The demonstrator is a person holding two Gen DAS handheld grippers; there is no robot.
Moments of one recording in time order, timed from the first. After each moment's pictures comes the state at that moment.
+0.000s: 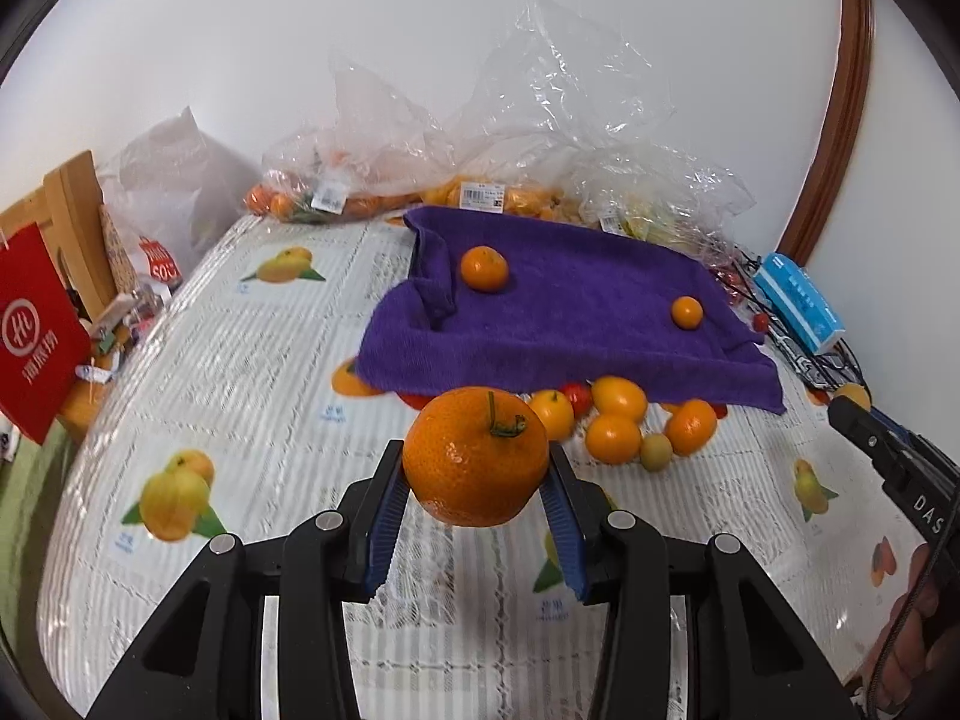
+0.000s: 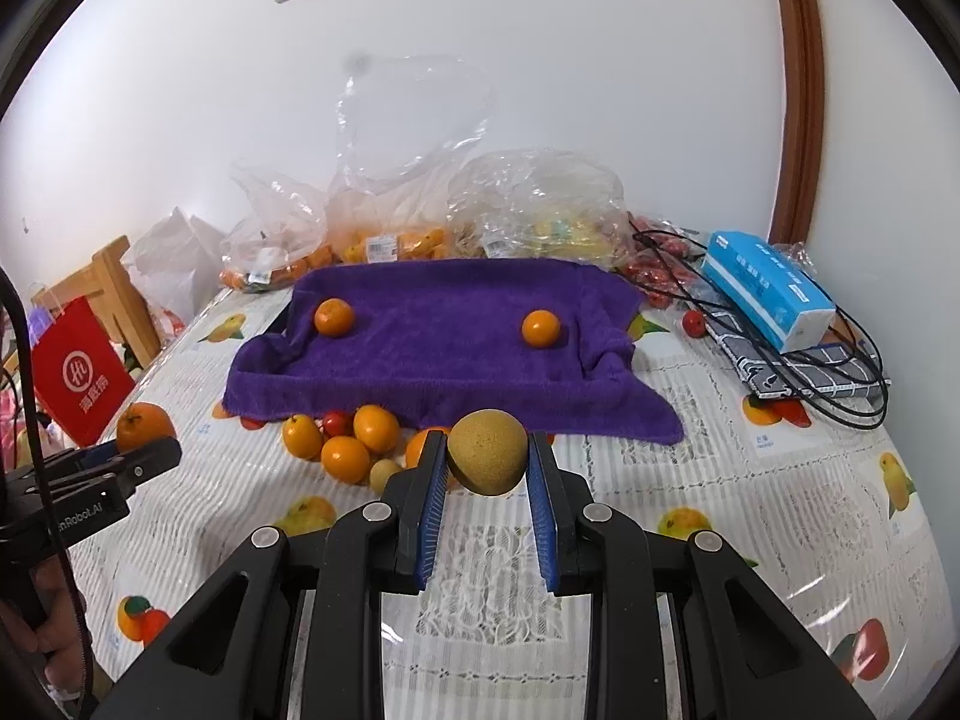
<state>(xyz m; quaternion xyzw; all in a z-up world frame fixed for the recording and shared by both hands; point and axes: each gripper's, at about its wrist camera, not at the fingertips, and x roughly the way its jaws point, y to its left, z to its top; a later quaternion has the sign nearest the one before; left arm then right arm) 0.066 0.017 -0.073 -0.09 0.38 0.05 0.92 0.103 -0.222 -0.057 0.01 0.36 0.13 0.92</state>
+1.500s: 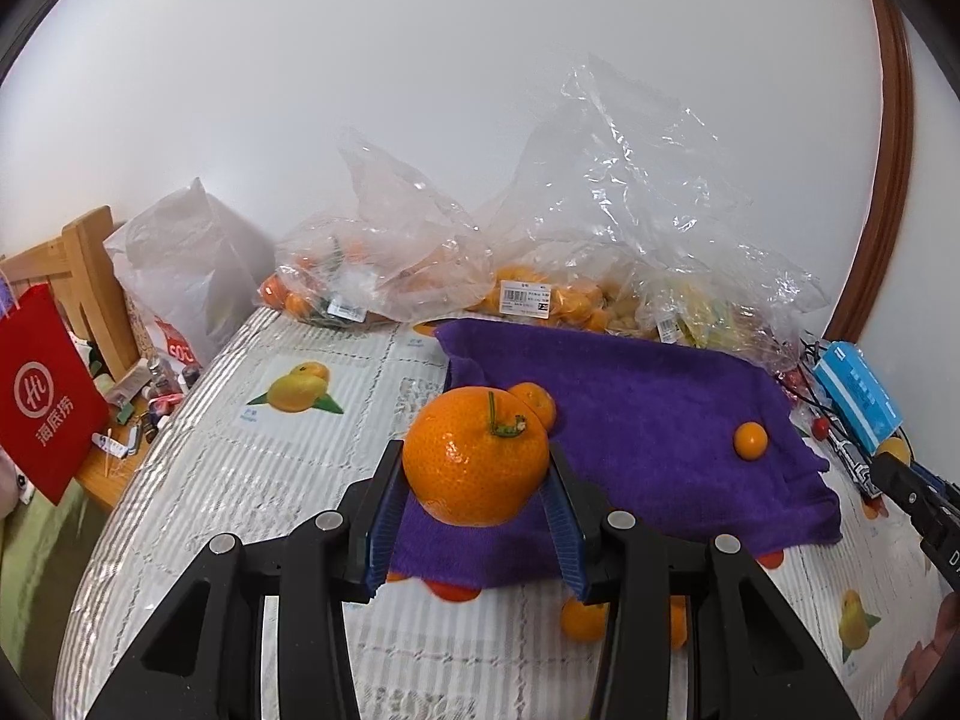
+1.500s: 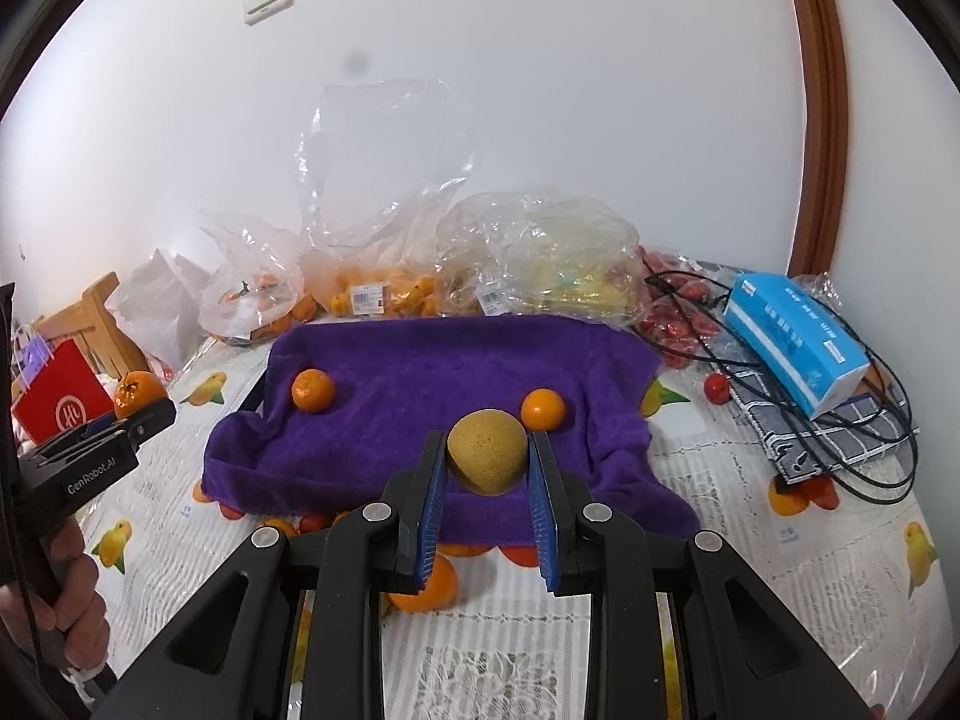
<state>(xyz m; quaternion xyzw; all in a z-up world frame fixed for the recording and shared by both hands) 0.150 0.033 -0.052 -0.08 0.32 0.10 0.94 0.175 -0.217 -0.048 0.03 0.35 0.13 0.93</state>
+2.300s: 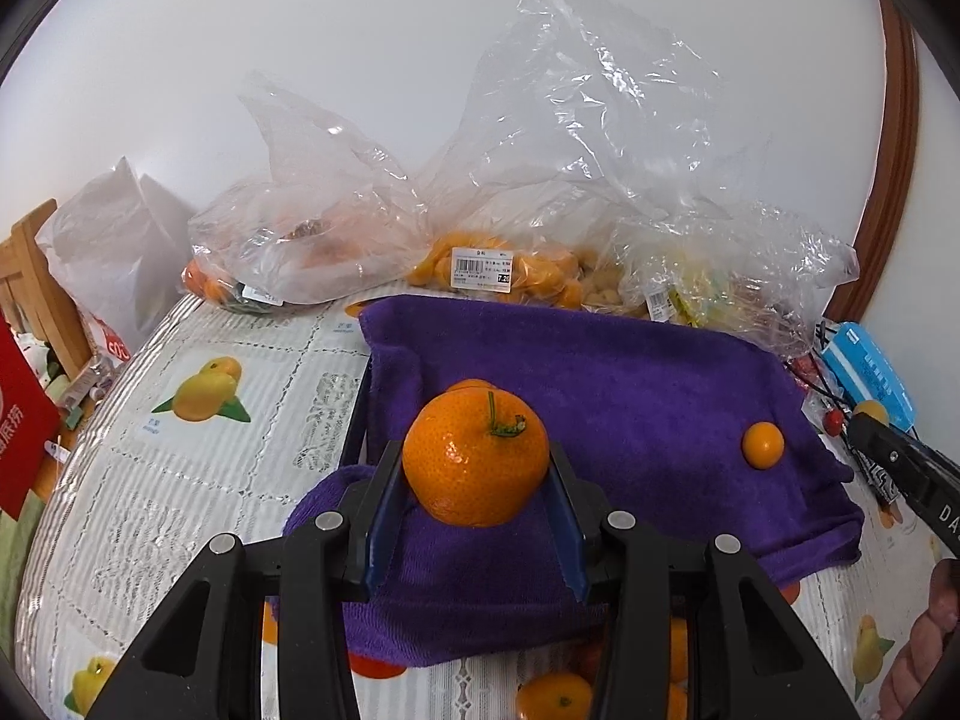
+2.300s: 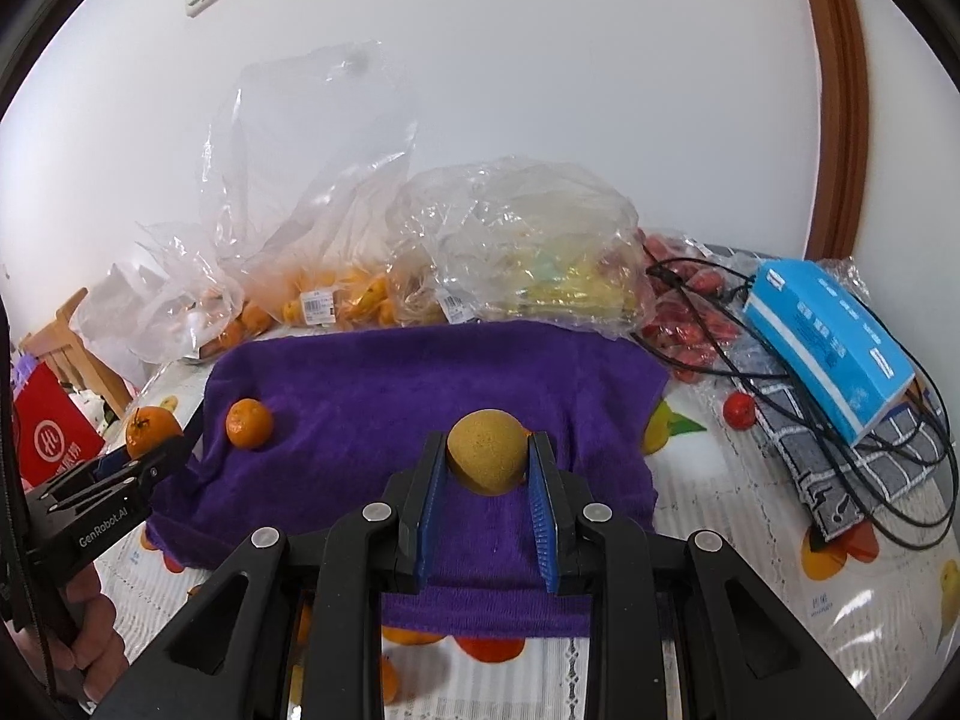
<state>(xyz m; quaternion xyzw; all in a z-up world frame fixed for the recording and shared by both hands) 0.207 0.015 -0.095 -0.08 0.34 0.07 0.93 0.247 -0.225 -0.082 0.04 0.36 0.13 0.92</state>
